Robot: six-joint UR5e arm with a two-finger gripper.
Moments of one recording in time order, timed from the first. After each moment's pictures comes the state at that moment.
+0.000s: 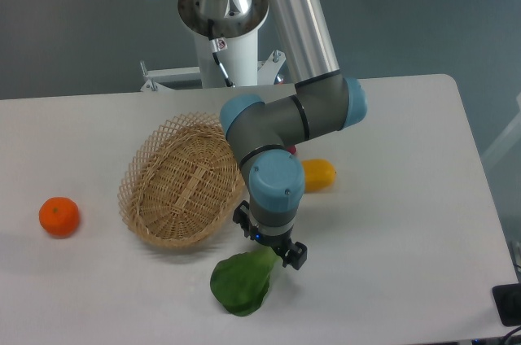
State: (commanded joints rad) arm 2.33 -2.17 -1.54 -0.98 1.54 1.02
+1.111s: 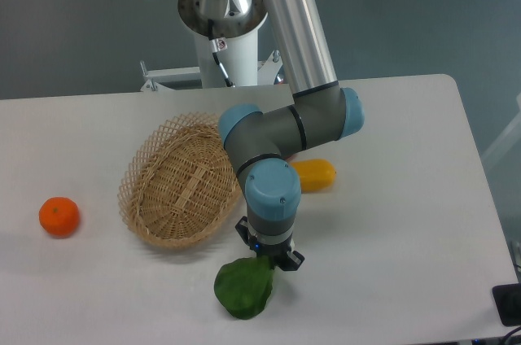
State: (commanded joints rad) arm 2.33 -2.18 -1.47 -0.97 1.55 1.00
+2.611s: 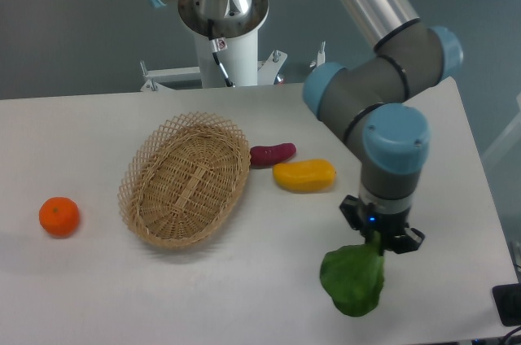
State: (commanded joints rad) arm 2.55 -2.17 -1.23 -1.14 1.59 1.24
